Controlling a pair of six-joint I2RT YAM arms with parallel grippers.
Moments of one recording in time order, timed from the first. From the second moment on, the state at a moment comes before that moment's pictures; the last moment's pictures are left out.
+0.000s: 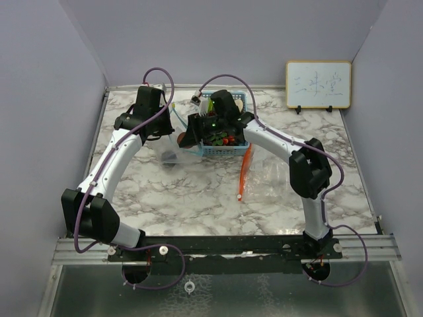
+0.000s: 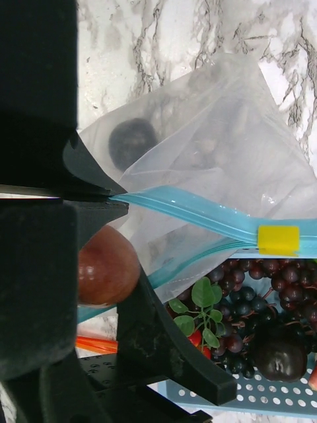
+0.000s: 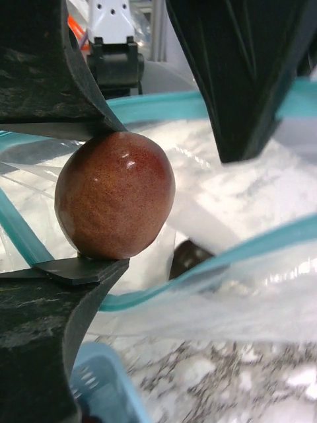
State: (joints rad) left arm -0.27 1.44 1.38 -0.71 0.02 -0.37; right arm 0.69 2.06 1.72 -0.21 -0.71 0.39
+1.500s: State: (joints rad) left arm -0.26 1.44 1.38 -0.70 0.06 -0.40; right arm 0.54 2.28 2.02 -0.62 0.32 0.29
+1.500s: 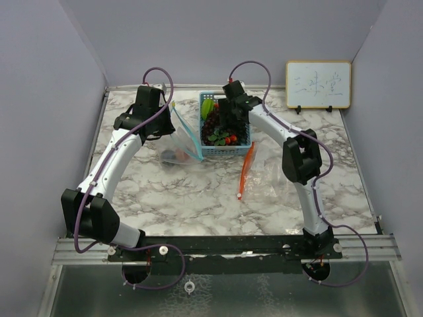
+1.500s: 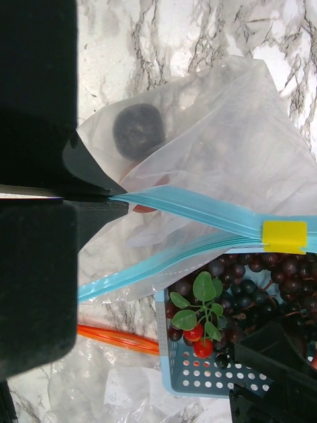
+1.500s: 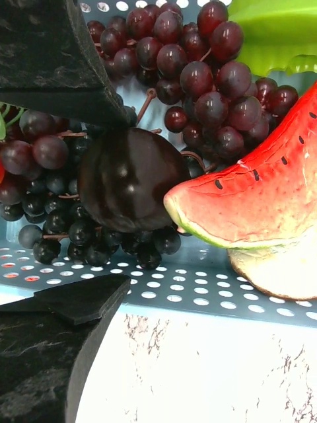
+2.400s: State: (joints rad) left arm -0.26 1.44 1.38 -0.70 0.06 -0.40; right arm 0.53 2.01 1.71 -0.43 -0.01 0.24
